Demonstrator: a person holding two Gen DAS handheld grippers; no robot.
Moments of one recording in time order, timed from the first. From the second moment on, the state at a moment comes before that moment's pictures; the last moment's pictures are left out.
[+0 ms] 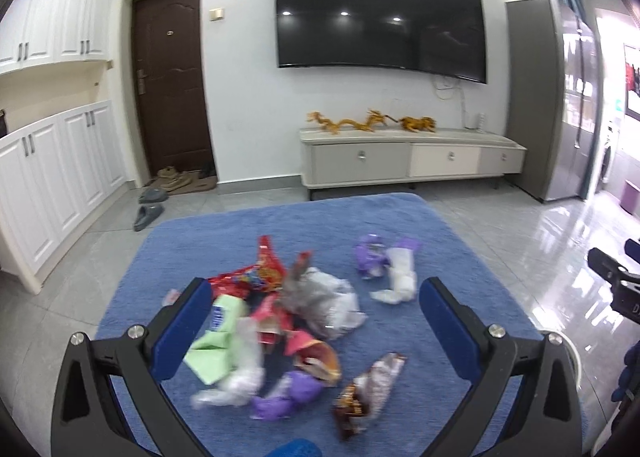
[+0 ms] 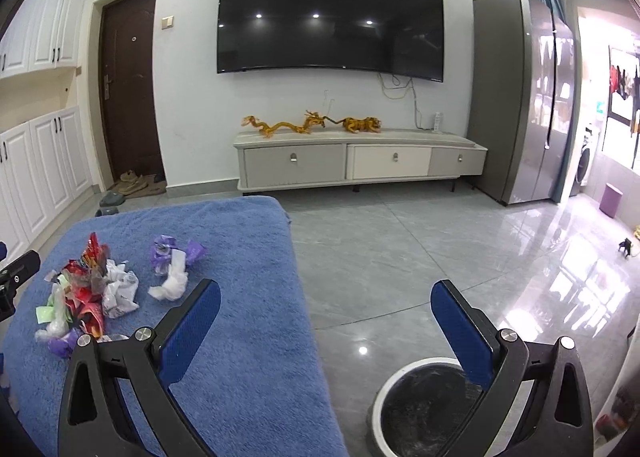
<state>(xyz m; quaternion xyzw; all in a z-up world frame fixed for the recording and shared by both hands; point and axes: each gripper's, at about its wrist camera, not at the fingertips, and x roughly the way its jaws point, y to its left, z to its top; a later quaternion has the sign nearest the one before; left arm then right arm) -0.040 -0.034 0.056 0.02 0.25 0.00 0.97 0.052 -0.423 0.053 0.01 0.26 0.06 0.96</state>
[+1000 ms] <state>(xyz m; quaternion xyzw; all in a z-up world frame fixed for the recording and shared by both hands) -0.044 -0.042 0.023 0.05 0.26 -0.04 0.96 -0.069 -0.329 0.086 -0.01 0.28 -0.02 0.96</state>
